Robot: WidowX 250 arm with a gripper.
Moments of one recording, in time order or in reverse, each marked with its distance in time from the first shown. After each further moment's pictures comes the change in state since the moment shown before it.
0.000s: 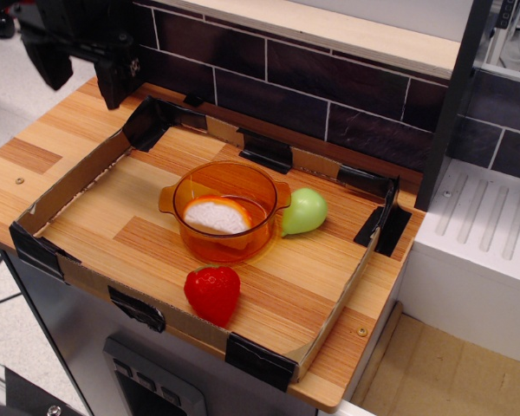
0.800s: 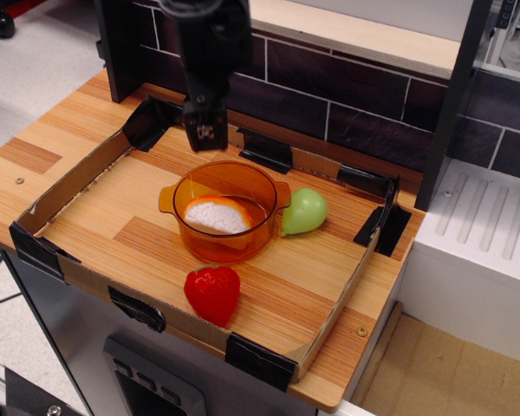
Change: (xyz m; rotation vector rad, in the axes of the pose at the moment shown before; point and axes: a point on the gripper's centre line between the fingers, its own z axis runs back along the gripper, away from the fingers) arm 0.003 -0.099 -0.005 -0.110 -0.010 -1.045
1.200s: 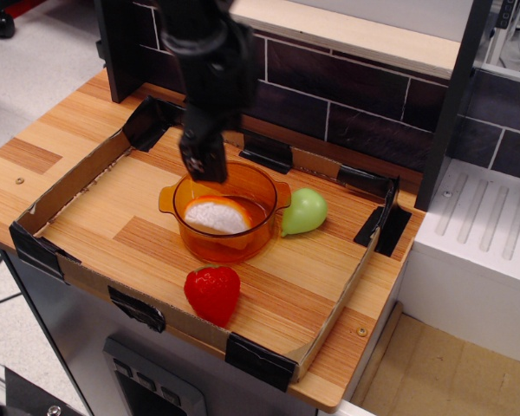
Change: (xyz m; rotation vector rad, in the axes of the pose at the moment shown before) arm 0.014 -0.022 -0.018 -0.027 -0.043 -0.249
